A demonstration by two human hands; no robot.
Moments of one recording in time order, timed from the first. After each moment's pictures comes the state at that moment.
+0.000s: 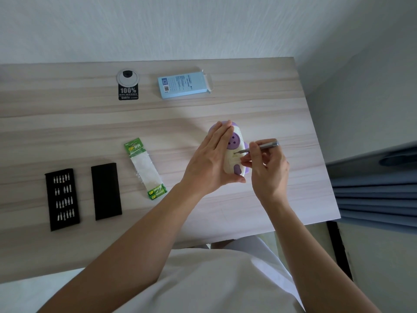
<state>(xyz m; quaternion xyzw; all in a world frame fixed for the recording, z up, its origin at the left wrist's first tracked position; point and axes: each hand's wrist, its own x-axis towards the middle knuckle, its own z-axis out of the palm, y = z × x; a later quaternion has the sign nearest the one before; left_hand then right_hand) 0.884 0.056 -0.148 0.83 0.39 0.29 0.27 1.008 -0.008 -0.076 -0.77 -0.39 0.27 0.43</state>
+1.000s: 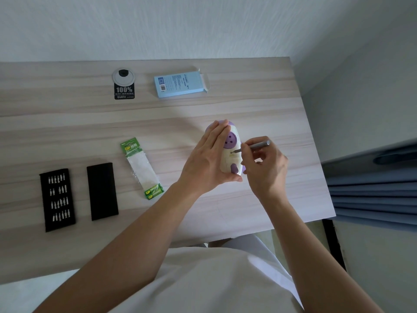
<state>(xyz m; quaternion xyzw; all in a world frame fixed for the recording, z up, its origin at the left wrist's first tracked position) 0.885 0.054 -0.144 0.82 0.40 0.28 0.29 1.013 -0.004 -0.074 -0.77 -0.46 0.20 0.39</state>
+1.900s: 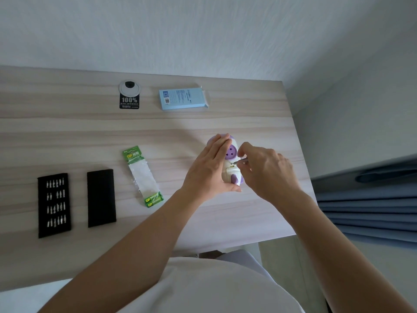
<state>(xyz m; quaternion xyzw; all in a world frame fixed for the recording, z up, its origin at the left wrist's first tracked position) 0.880 0.054 -0.144 0.81 0.41 0.28 0.31 1.016 0.013 -0.027 -0.72 -0.68 0.09 0.00</state>
